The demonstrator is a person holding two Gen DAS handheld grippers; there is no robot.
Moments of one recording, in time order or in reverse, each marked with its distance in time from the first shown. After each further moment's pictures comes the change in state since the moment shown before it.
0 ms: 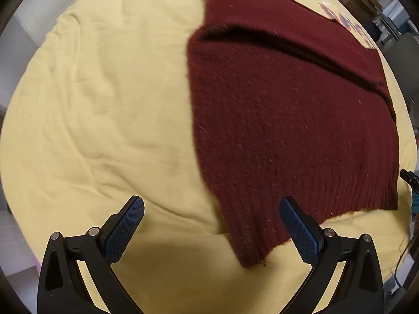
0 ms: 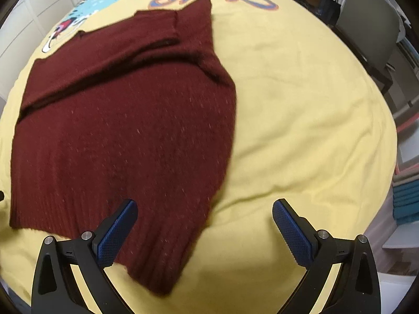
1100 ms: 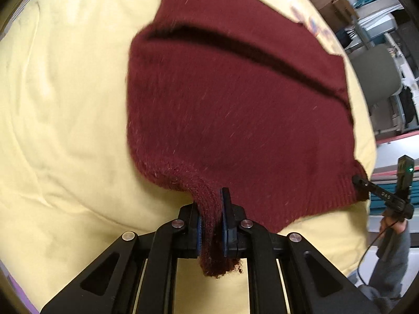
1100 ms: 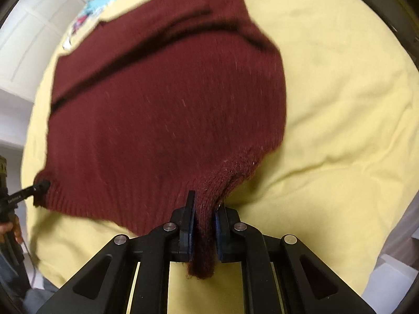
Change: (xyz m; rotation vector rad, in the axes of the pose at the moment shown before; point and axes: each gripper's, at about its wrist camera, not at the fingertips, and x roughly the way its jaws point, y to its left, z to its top) left arm -0.006 0.002 0.045 -0.019 0.024 -0.292; right arm -0.014 0.003 0.009 0.047 0.091 0.254
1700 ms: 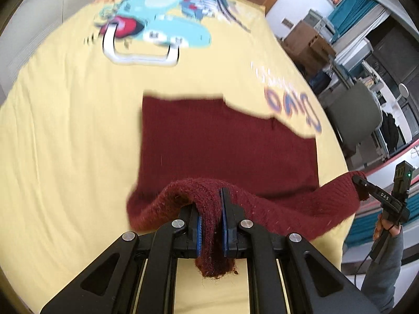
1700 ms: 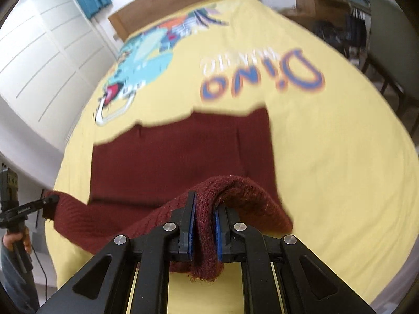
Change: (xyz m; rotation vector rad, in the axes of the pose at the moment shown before) left arm -0.087 -0.034 0.125 0.069 -0.307 -0.024; right arm -0.080 0.046 0.155 -0.063 -0.364 0.065
